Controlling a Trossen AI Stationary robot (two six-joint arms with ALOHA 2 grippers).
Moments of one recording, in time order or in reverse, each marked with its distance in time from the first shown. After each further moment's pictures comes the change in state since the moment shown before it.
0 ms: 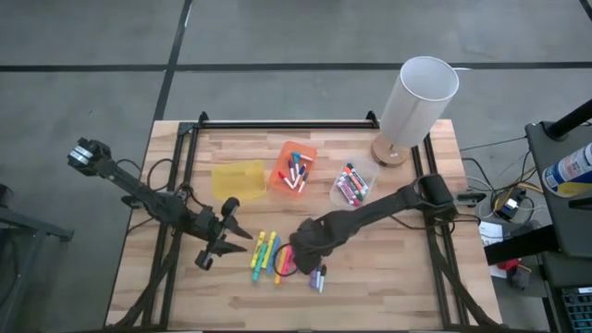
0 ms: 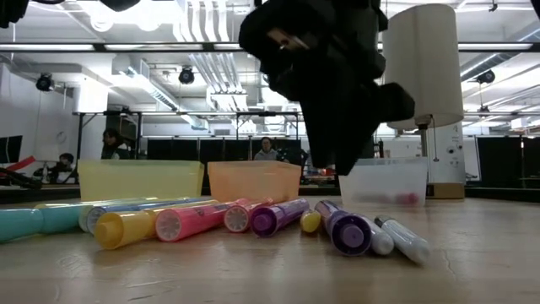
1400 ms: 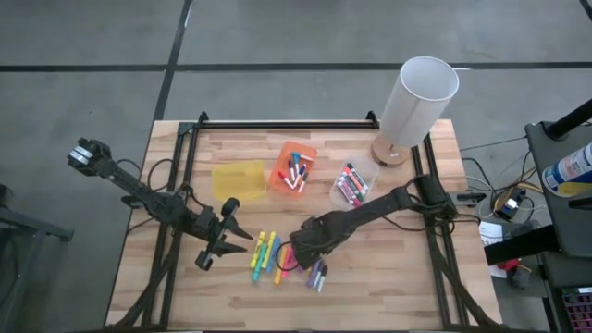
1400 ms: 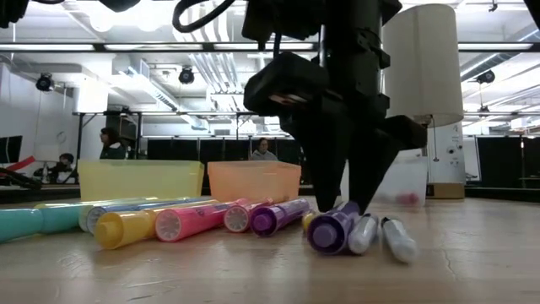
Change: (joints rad) left arm -0.001 0.001 0.000 -0.006 0.001 0.001; right arm -0.024 0.034 -0.086 0.068 -0.001 0.106
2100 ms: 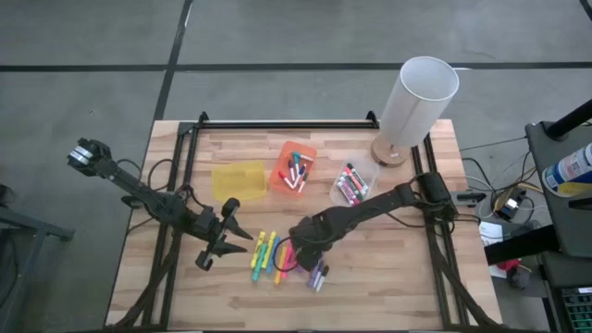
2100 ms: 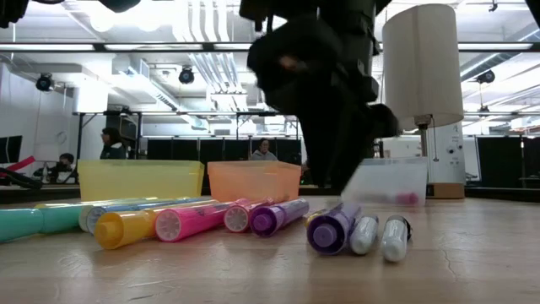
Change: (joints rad) left arm 0.000 0.000 0.000 -0.005 0.000 0.000; right arm -0.013 -0.031 0.031 -0.014 -0.019 -0.273
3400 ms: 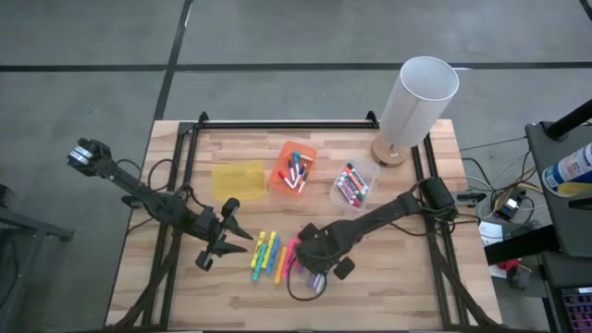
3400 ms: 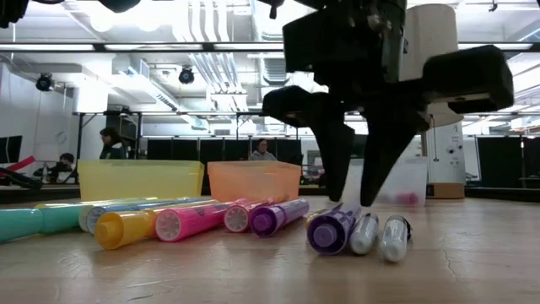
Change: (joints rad) left arm 0.000 0.000 0.000 -0.001 0.000 0.000; right arm 0.086 0.002 -0.039 0.019 0.107 -1.410
